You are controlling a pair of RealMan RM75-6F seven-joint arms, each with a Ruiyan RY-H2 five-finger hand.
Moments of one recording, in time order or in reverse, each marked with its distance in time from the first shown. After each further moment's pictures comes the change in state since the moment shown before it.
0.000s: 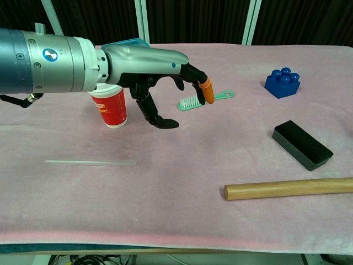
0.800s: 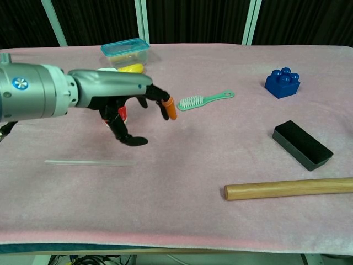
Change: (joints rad) left arm 0.063 -0.007 0.100 -0.138 -0.290 0.187 0.228; right arm 0.000 0.005 0.002 -0.004 0.005 -0.004 0.007
